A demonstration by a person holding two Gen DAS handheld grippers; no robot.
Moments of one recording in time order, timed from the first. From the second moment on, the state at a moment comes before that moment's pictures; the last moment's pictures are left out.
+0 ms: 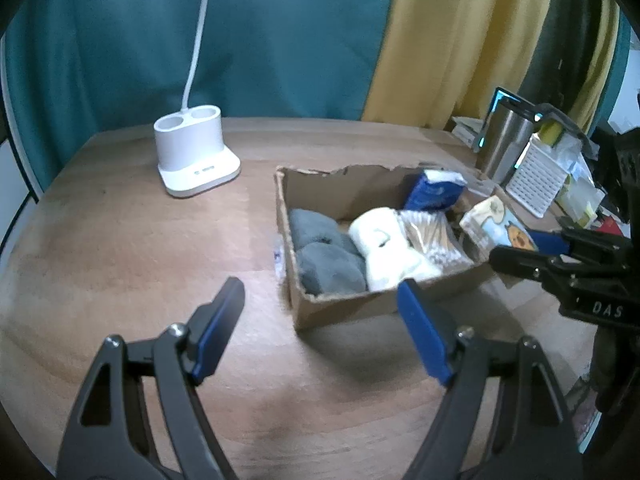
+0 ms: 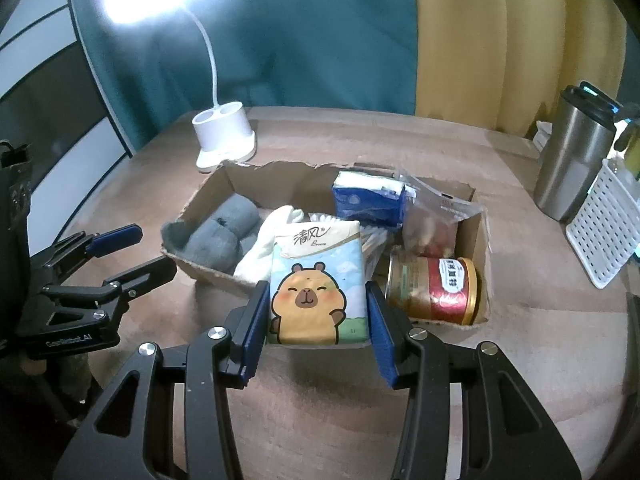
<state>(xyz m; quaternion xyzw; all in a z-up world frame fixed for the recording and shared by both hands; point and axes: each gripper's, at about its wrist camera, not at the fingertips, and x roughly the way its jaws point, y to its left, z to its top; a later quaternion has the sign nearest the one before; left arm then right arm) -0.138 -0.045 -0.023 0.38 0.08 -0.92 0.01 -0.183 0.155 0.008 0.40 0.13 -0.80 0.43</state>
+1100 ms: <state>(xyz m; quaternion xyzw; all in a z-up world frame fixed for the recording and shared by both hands) -0.171 -0.070 -0.042 0.39 0.08 -0.92 0.02 -0.216 0.118 -0.020 0.44 0.13 -0.78 0.42</state>
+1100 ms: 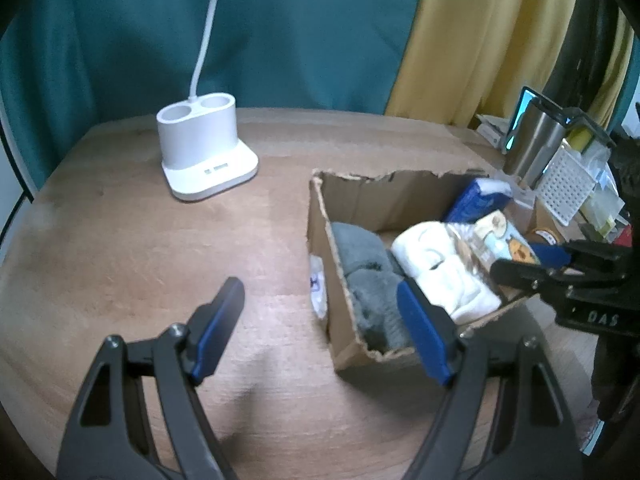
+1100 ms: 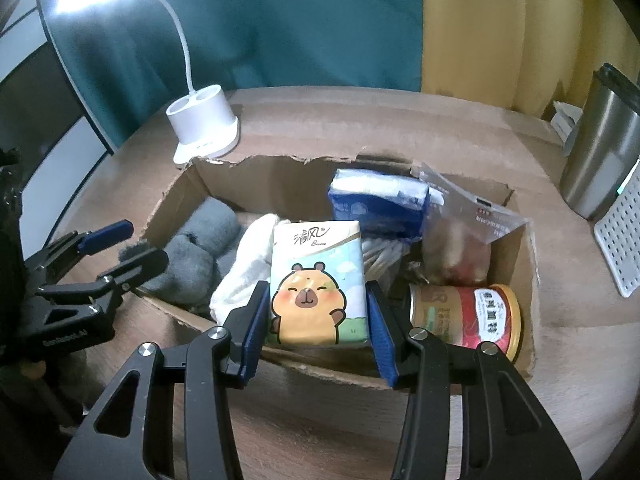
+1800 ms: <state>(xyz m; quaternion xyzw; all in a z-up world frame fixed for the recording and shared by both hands) -0.147 -0.058 -0.023 0.38 0.08 -0.92 0.03 -0.196 0.140 -0.009 0.42 0.13 -0.80 0.42</state>
